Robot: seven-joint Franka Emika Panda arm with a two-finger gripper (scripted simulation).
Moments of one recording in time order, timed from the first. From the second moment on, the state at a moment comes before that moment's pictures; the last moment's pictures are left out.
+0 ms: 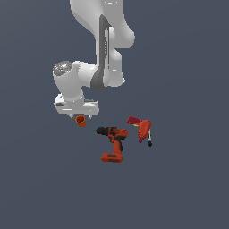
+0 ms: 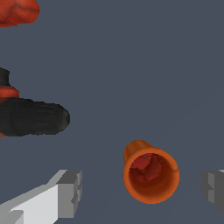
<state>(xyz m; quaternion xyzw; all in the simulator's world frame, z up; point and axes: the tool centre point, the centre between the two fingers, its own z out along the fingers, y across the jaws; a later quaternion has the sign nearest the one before) -0.078 -0.180 0.107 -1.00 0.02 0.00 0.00</state>
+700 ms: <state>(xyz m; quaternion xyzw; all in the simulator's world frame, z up) -0.096 -0.198 0.085 -1.00 0.02 0.00 0.00</state>
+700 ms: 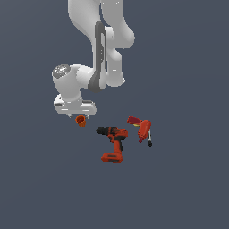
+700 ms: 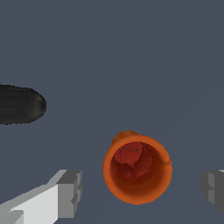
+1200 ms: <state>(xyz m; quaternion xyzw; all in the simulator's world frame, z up) -0.098 -0.198 0.049 -1.00 0.02 0.00 0.00</state>
